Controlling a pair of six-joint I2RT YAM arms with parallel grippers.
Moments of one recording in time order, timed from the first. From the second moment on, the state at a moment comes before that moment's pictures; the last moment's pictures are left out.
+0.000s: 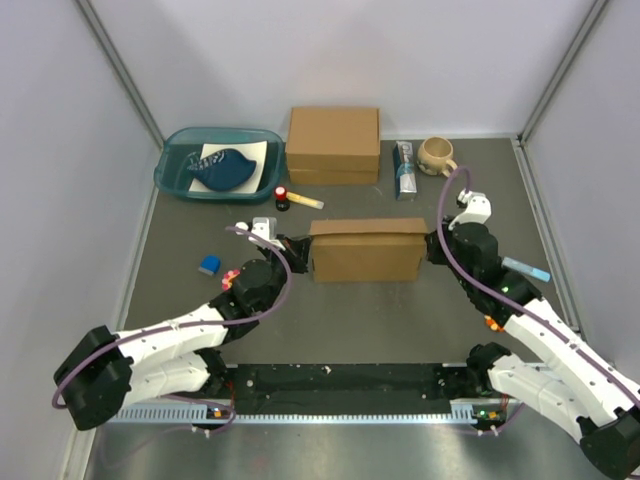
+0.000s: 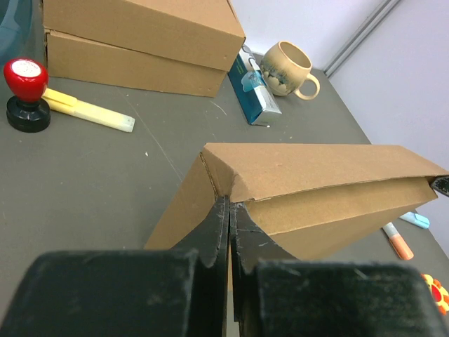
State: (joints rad) left arm -0.87 1.05 0.39 0.60 -0.44 -0.52; right arm 0.55 0.81 0.70 -0.33 0.33 0.46
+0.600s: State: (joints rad) left arm -0.86 1.06 0.41 0.58 -0.44 -0.52; right arm 0.55 0.79 0.98 -0.60 0.27 0.47
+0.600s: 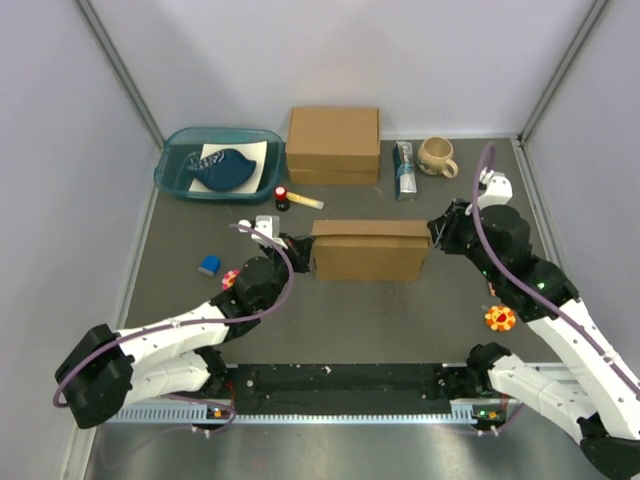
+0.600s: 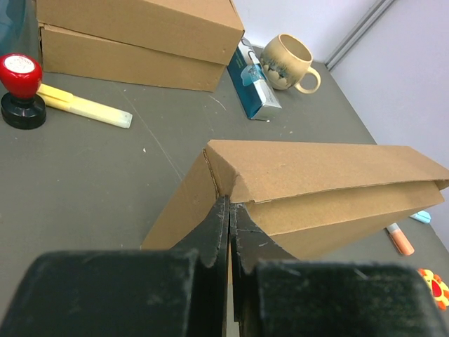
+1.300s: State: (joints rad) left arm -0.86 1.07 0.44 0.54 -0.43 -0.52; right arm 0.55 0.88 0.69 -0.20 0.00 0.61
